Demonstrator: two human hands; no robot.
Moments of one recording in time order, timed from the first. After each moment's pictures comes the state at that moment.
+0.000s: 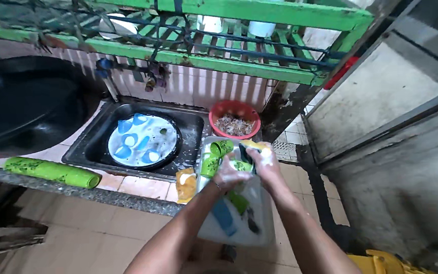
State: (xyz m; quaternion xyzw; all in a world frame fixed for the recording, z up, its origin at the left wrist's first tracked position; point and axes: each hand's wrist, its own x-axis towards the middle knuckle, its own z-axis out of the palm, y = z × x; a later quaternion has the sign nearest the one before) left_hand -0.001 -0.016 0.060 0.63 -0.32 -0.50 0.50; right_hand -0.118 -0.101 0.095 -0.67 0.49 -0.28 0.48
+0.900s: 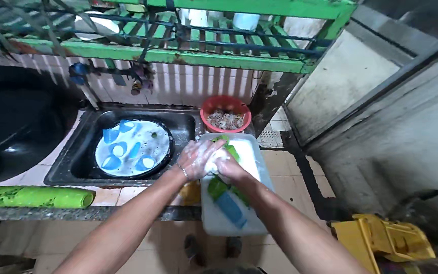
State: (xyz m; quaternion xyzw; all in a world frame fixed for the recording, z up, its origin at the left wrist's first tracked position) left_hand 0.118 0.012 0.079 0.59 -0.78 -0.03 0.19; right_hand -0.032 -0.041 0.066 -0.63 0.34 -0.23 0.66
